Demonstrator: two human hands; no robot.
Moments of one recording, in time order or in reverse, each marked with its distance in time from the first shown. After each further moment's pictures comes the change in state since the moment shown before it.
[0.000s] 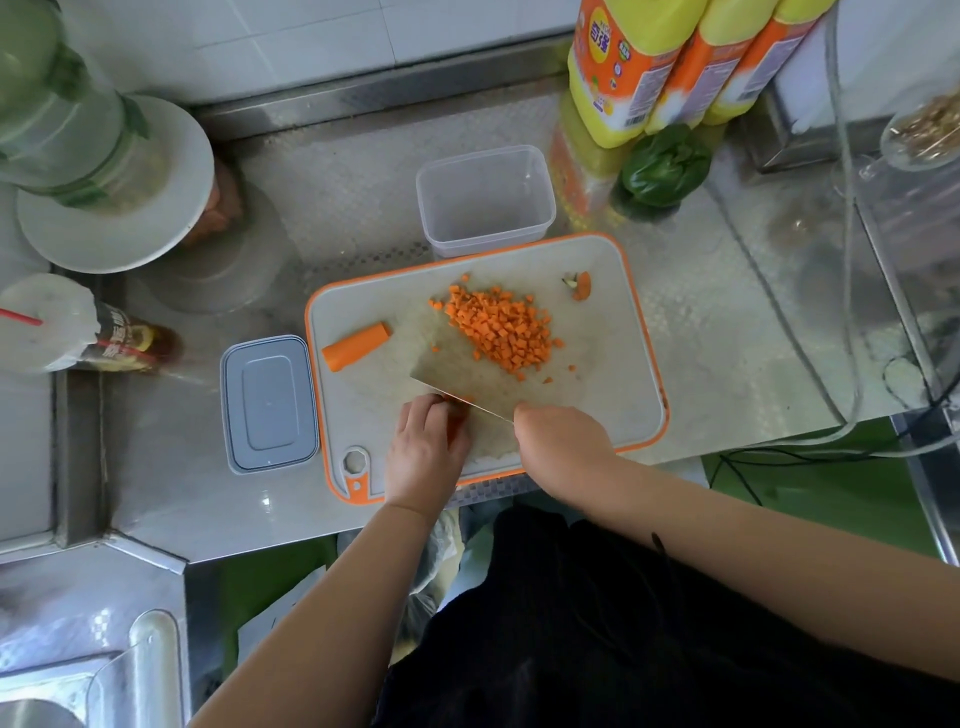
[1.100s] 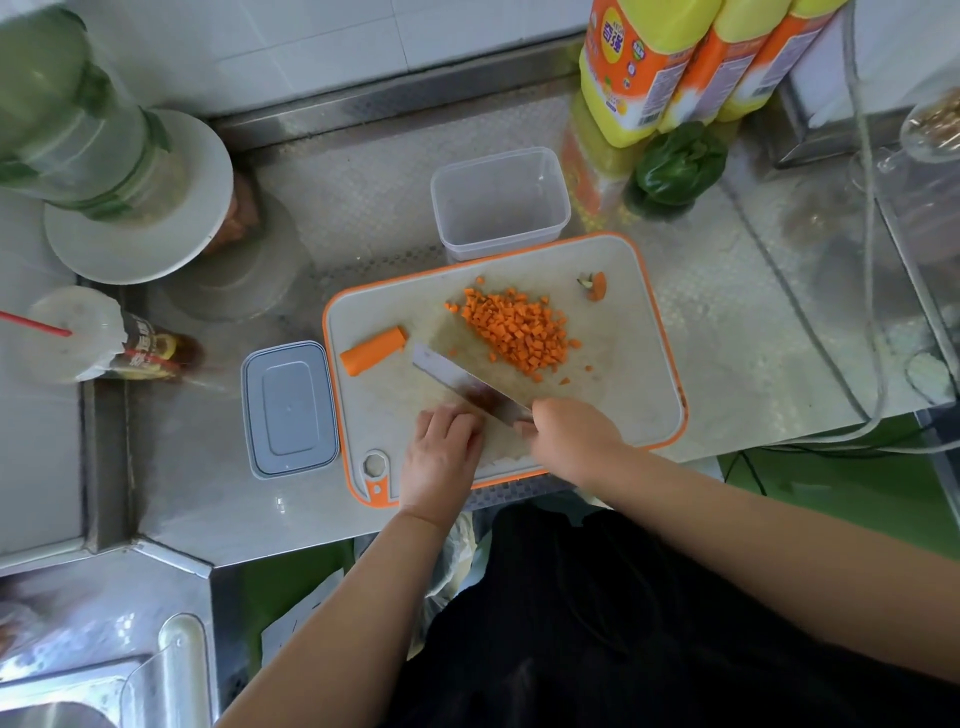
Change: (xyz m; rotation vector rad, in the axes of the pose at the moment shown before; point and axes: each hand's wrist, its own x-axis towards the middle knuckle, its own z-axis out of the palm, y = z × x) left_hand -0.005 -0.007 -0.008 0.047 0.003 0.168; right_hand 0.011 -0.005 -0.006 0.229 -0.083 0.069
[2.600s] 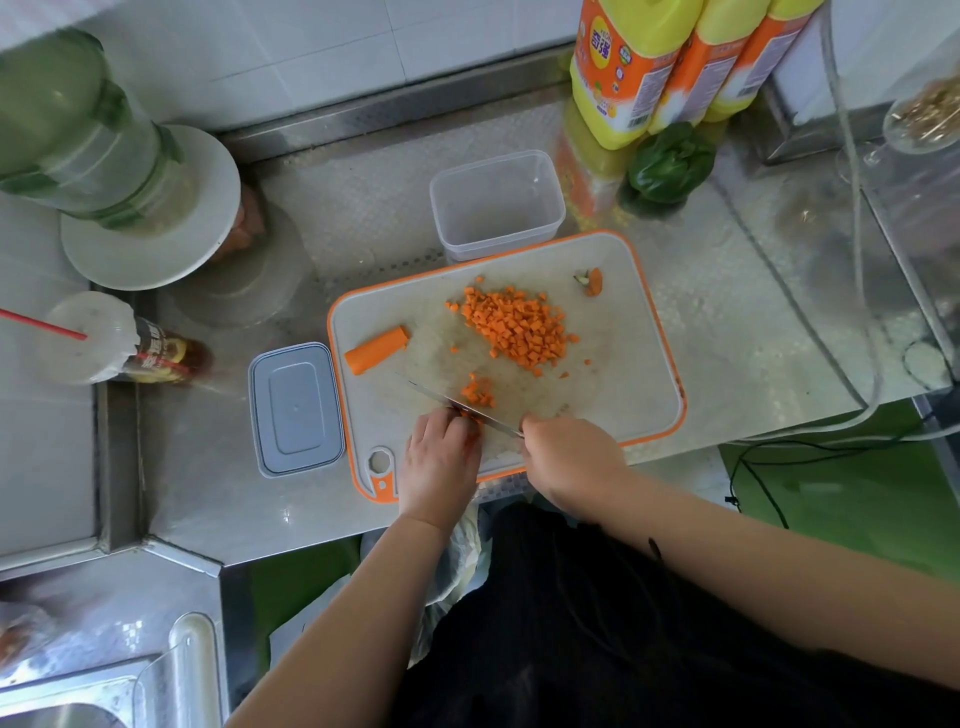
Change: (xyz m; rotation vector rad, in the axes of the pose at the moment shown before) left_hand -0.008 0.007 -0.011 0.063 -0.083 -0.133; right_hand -0.031 -0.010 0.014 -0.147 0.101 -0.091
